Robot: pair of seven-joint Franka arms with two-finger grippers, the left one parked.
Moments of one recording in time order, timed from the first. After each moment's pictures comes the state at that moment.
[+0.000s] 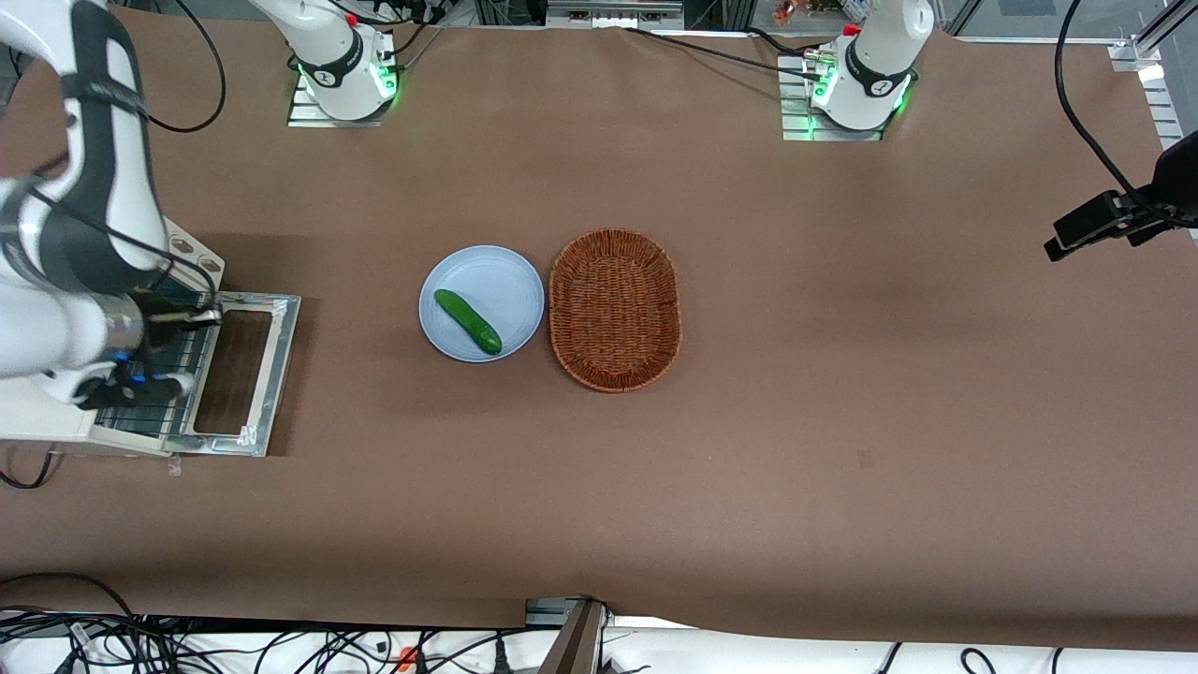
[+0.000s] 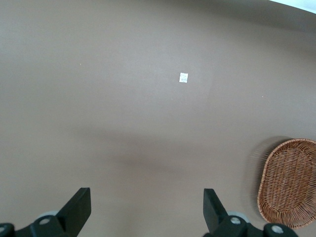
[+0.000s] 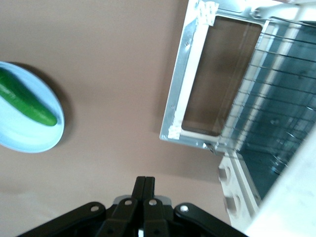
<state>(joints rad) 0.05 0.44 -0.09 -1.33 0.03 1.41 -0.18</state>
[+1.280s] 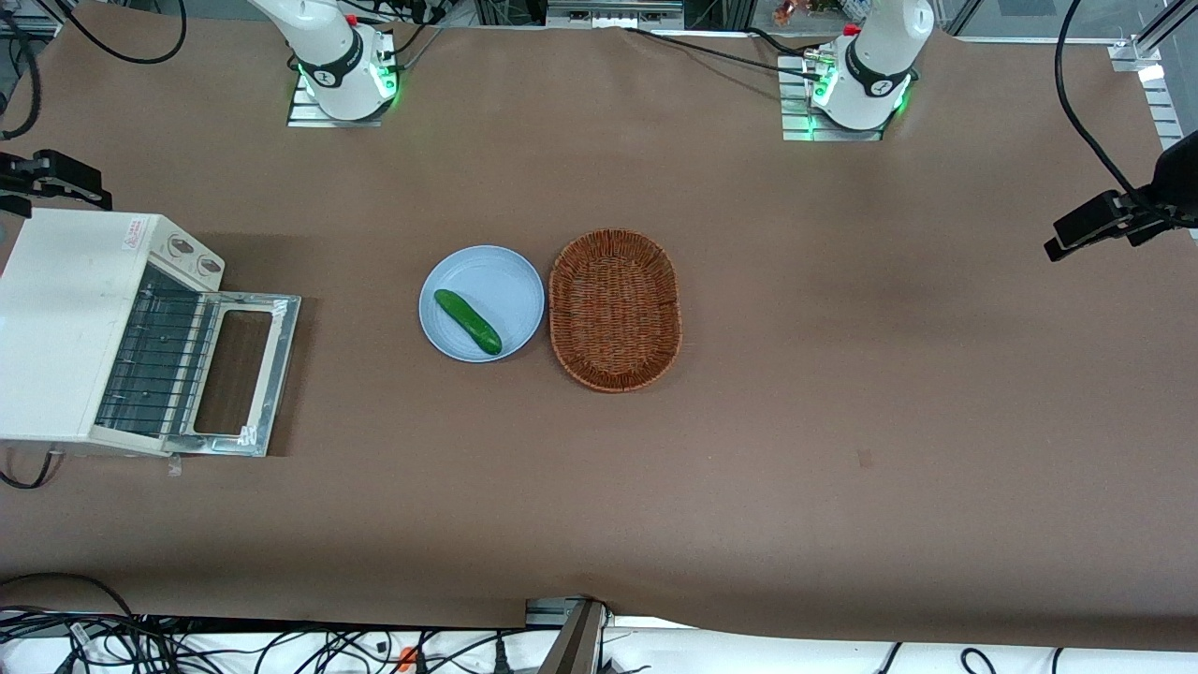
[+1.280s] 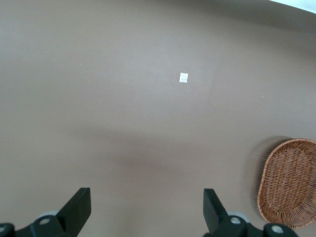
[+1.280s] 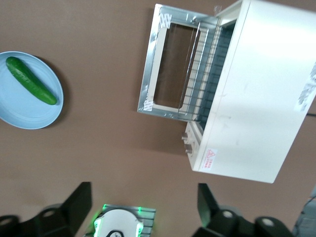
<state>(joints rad) 0.09 0.14 -0.14 -1.36 -0.07 1.33 -0.22</state>
